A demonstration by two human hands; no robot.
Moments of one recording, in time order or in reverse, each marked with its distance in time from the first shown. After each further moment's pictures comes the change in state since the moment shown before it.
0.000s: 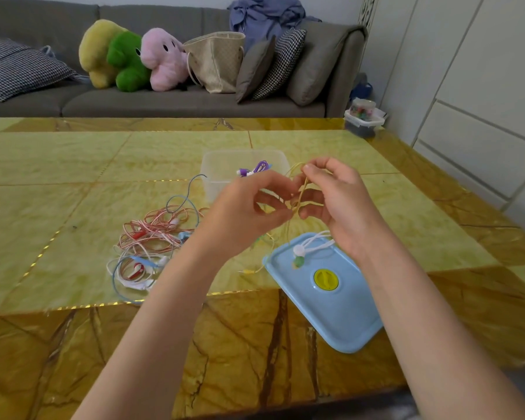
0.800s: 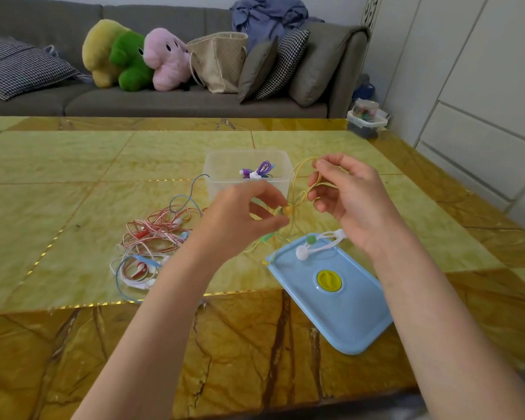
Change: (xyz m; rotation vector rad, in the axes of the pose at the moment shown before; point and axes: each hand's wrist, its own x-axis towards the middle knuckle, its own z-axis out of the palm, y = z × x) left_hand -0.004 -0.007 -0.006 0.114 0.022 -0.096; right_hand 0.004 -0.005 -0.009 0.083 0.034 0.026
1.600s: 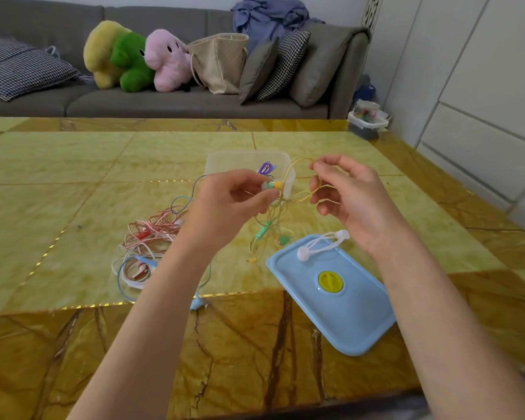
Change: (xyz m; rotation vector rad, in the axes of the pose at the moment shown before) left_hand 0.002 0.000 -0.008 -0.265 0.176 -0.021; right_hand 0.000 0.001 -0.002 -0.107 -0.021 -0.006
